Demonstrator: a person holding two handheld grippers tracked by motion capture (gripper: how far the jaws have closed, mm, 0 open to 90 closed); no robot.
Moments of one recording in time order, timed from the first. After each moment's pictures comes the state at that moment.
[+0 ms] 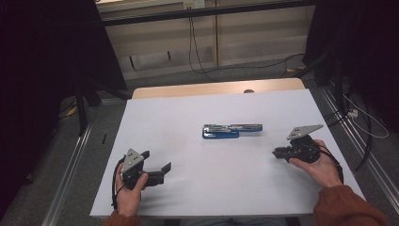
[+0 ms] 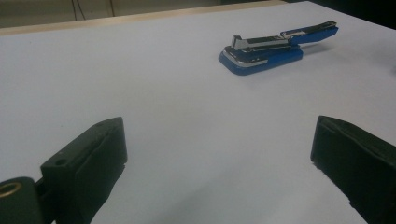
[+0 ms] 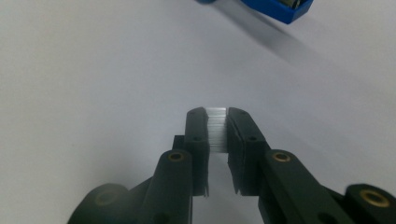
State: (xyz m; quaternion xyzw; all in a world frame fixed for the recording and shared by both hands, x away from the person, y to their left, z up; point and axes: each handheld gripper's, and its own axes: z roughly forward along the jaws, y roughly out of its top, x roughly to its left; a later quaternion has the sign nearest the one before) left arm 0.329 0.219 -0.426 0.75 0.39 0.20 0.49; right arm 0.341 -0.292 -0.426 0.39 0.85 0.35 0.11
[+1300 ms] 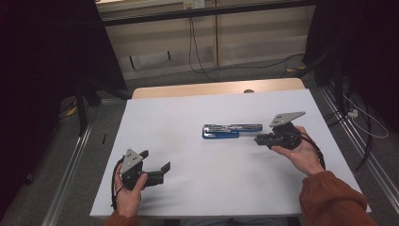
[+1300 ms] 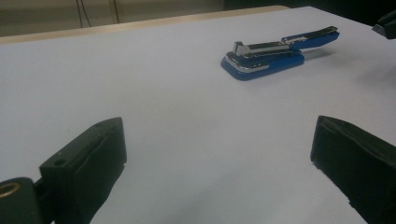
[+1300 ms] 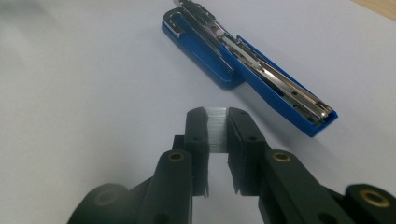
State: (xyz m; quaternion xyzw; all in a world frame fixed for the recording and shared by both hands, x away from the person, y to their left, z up) left arm 0.327 0.219 -0.423 0.75 0.39 0.21 0.49; right arm 0.376 -0.249 -0.403 0.35 0.84 0.39 0.13
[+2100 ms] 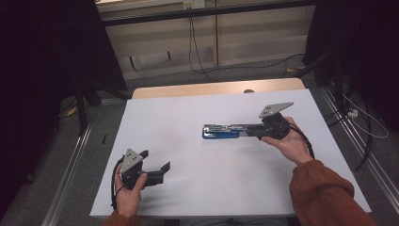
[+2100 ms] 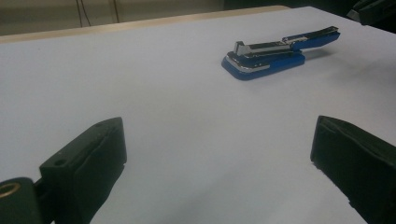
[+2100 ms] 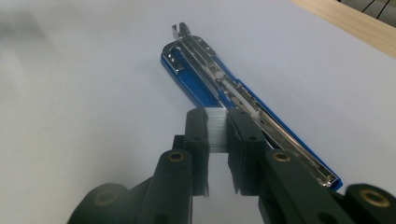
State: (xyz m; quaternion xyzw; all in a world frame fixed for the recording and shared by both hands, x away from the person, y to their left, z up) left arm 0.328 0.220 -0.424 0.75 0.39 0.21 0.49; right arm 0.406 -0.227 -0.395 0.33 0.84 0.41 0.13
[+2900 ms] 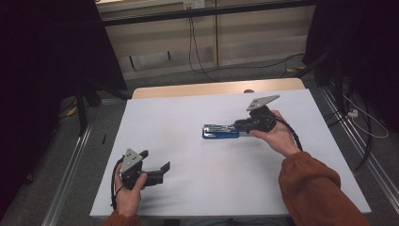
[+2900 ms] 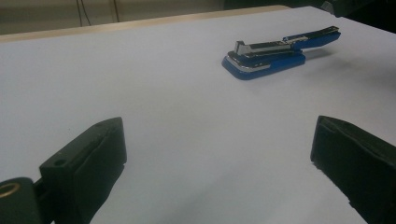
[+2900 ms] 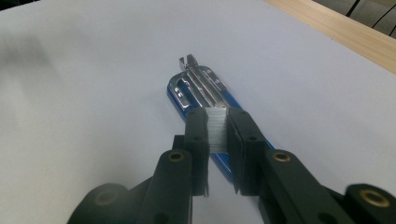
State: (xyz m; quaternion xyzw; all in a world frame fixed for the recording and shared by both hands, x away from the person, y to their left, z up) left arm 0.328 0.220 -0.424 0.75 0.40 0.21 0.49; right arm 0.433 -0.198 -0.391 0.32 0.84 0.43 0.12
